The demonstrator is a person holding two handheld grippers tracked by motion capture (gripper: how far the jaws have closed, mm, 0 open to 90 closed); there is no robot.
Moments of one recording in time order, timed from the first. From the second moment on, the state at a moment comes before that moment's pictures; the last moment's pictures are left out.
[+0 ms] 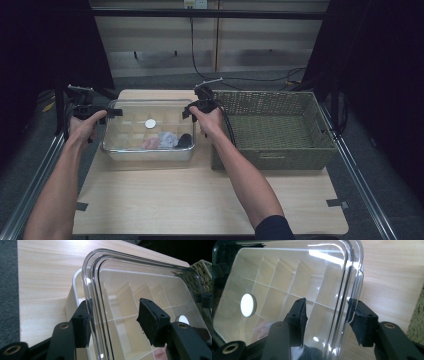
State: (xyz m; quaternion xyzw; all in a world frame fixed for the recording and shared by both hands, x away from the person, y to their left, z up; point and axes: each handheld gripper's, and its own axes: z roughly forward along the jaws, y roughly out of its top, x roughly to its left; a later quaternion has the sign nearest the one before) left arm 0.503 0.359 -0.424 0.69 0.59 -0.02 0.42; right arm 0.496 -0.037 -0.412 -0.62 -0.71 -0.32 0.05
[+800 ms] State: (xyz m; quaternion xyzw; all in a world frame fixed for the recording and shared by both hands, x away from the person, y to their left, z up) left arm 0.501 0.355 -0.428 0.70 0.59 -0.02 0.41; right arm 0.496 -0.036 -0.413 -0.63 -0.71 -0.31 0.03
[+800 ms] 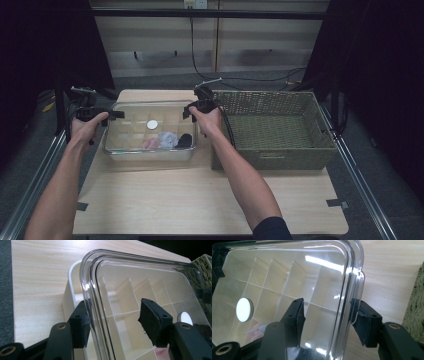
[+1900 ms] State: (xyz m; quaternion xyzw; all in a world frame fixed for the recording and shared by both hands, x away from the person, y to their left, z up) left arm 0.499 0.357 -0.422 0.71 0.59 0.04 0.39; right arm 0.501 -0.032 -0.415 -0.64 -0.71 -0.30 0.03
